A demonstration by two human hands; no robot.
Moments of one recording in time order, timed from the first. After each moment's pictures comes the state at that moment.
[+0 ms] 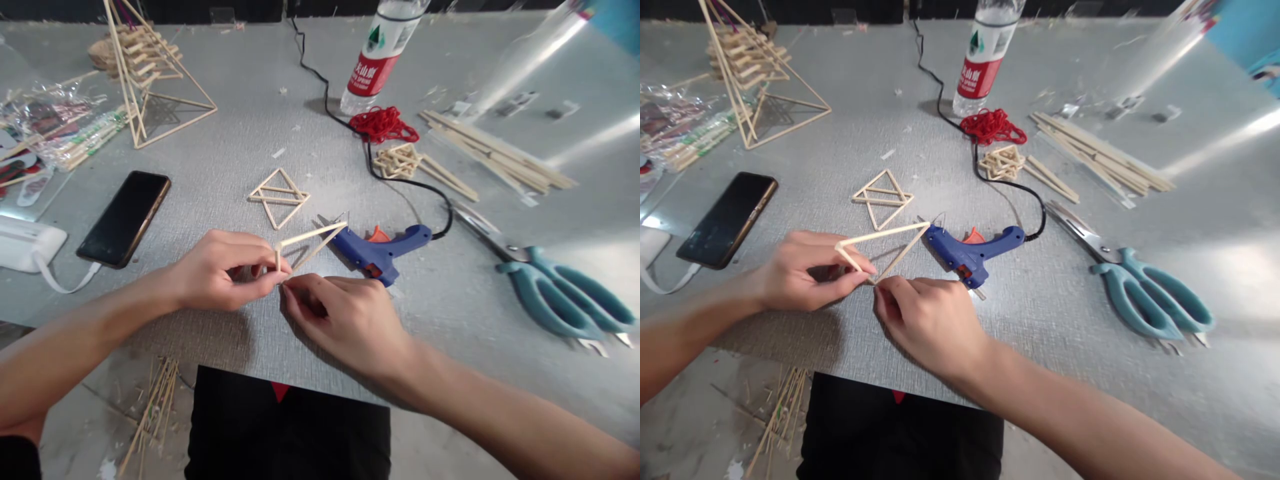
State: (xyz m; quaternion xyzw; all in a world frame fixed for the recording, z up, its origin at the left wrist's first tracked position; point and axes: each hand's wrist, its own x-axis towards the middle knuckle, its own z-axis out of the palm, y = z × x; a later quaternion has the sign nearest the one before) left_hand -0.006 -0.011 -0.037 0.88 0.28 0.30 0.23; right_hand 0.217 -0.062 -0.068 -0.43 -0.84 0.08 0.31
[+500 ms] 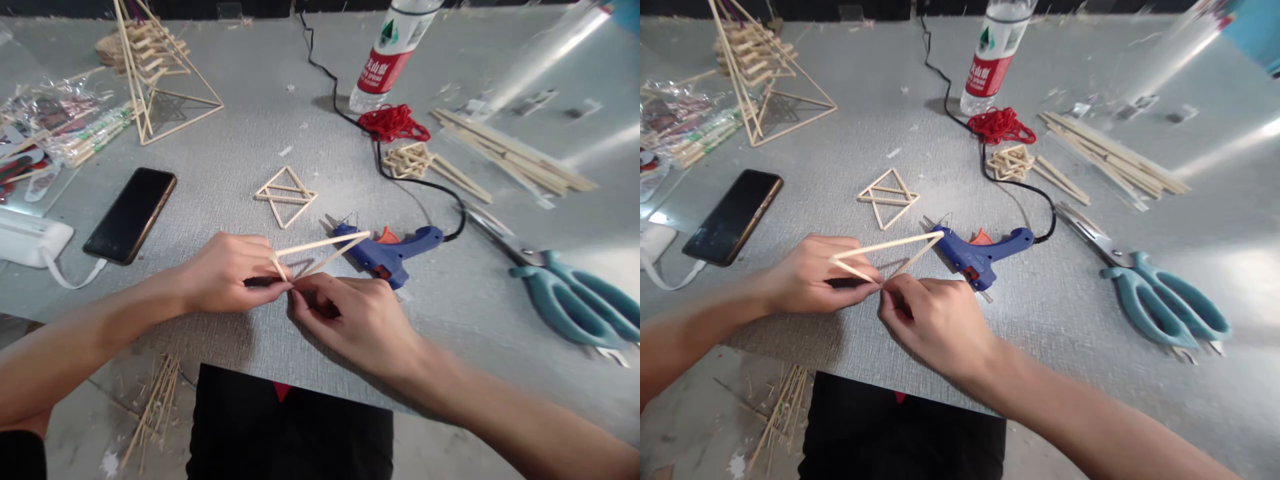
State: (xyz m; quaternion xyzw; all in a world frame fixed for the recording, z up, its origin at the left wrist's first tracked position) left_hand -0.009 -0.007 -0.049 0.93 0.24 0.25 0.16; right_hand 0.220 -0.059 -0.067 -0.43 -0.84 0.16 0.29
